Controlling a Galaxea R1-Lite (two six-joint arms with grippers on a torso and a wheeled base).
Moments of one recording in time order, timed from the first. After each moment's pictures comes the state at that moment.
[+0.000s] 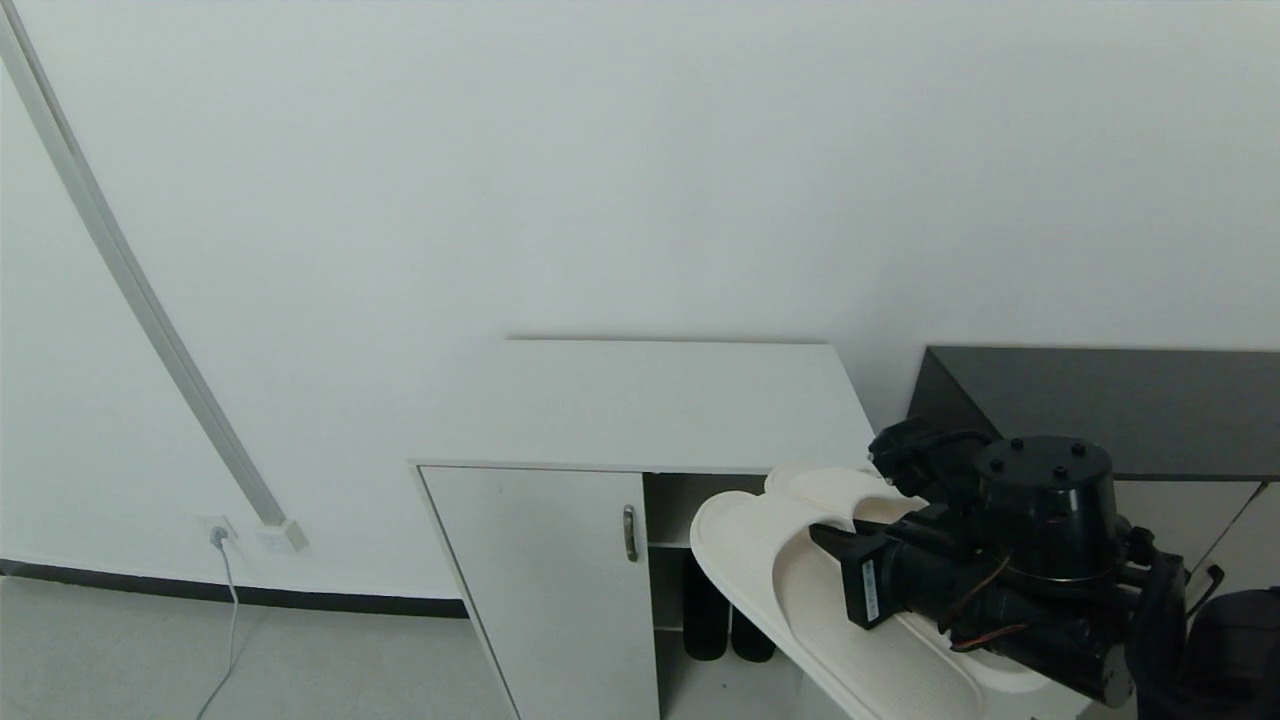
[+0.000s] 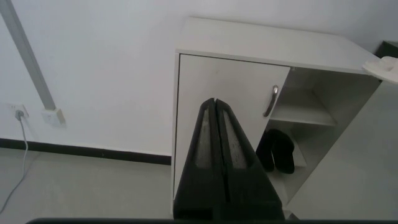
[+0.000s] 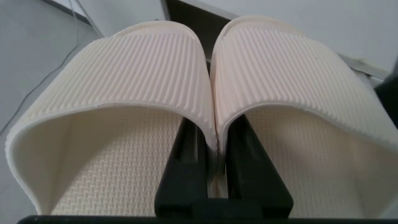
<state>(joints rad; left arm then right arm) 0.00 0.00 0.00 0.00 0.04 -0.09 0.71 1.72 -0.57 -0.79 -0.13 0.13</state>
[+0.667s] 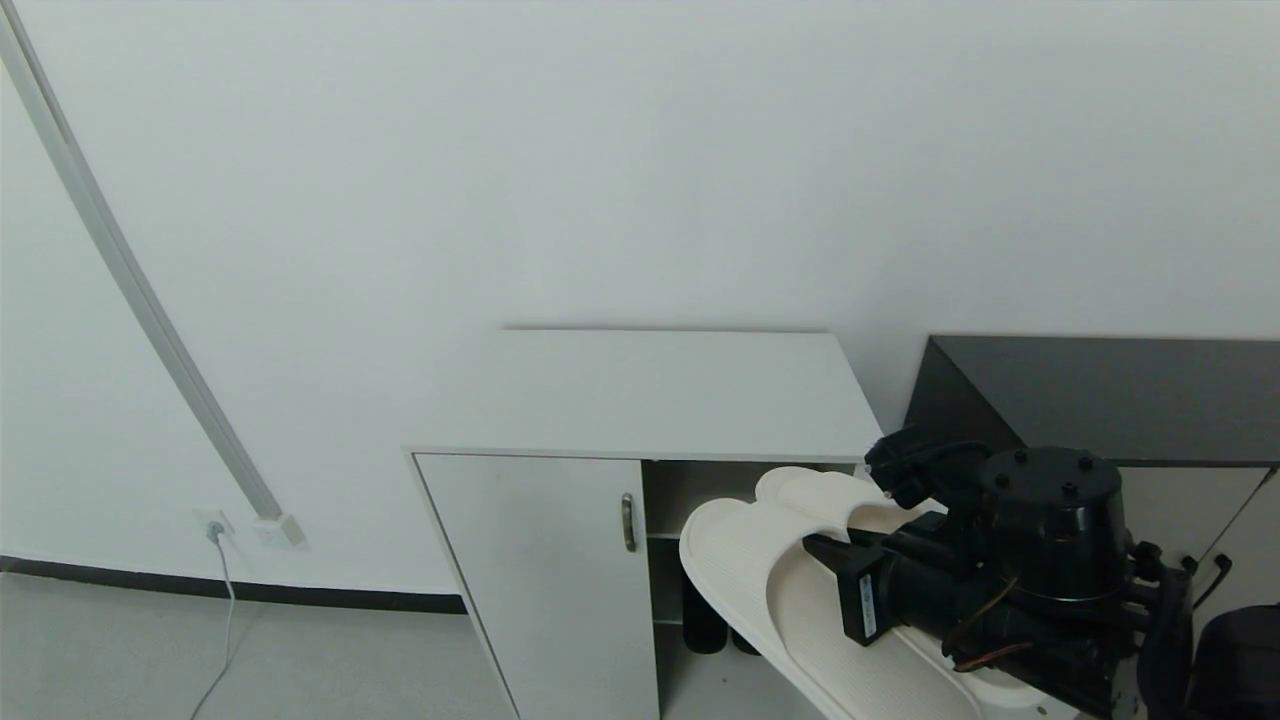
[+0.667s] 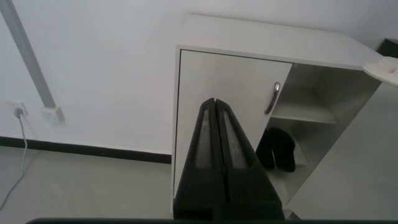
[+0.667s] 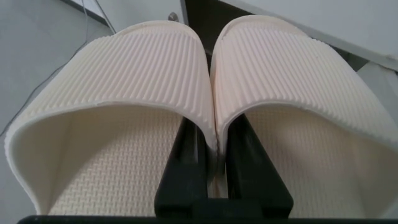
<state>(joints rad) 0.00 0.00 0.00 0.00 0.04 -0.10 0.75 1.72 -0.55 -0.81 -0.13 0.13</state>
